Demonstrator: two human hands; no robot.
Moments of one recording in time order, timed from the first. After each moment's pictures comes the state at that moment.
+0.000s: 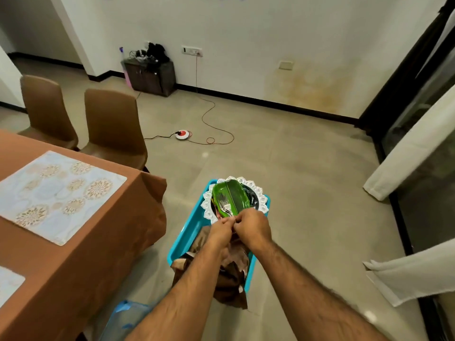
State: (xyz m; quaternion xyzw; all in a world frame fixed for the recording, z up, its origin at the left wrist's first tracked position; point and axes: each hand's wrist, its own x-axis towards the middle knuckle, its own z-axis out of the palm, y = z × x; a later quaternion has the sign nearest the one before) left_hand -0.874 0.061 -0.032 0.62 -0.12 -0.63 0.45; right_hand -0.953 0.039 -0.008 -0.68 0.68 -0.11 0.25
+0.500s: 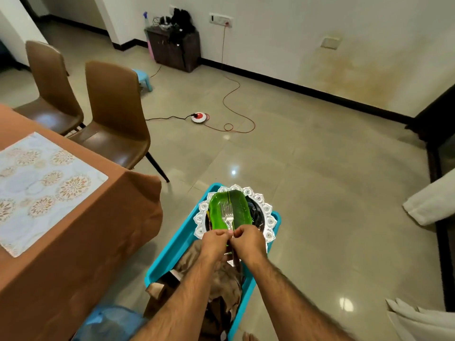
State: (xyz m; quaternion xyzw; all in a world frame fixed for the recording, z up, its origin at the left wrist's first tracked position) left_hand -0.874 -0.079 -0.118 0.71 -0.10 -0.56 0.42; right_hand -0.961 -0.109 -0.102 -0.61 0.67 -0.08 0.41
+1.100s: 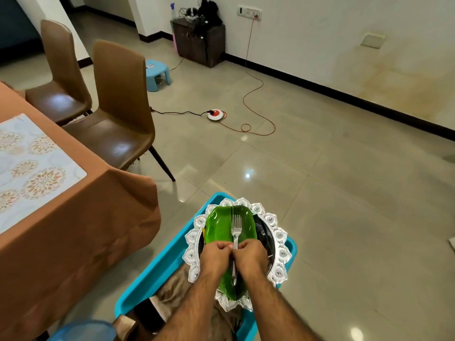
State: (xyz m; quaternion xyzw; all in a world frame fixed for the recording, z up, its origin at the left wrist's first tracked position) left_hand -0.864 -0.167 -0.252 0.79 -0.12 -0.46 0.38; right_hand -0.943 -0.208 -0.214 -0.57 0.70 -0.05 0.42
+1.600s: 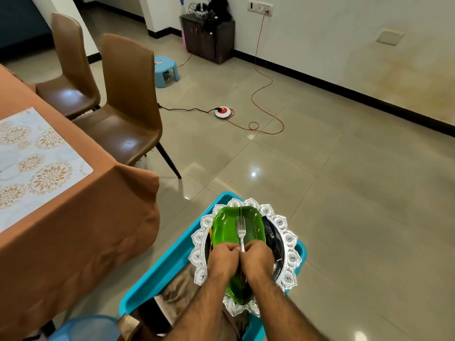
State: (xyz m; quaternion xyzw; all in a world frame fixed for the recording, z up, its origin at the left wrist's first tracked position) left_hand -0.861 -0.178 -0.263 0.83 -0.18 -0.43 0.31; right_hand -0.933 -0.214 -0.238 -0.62 0.70 -0.02 0.35
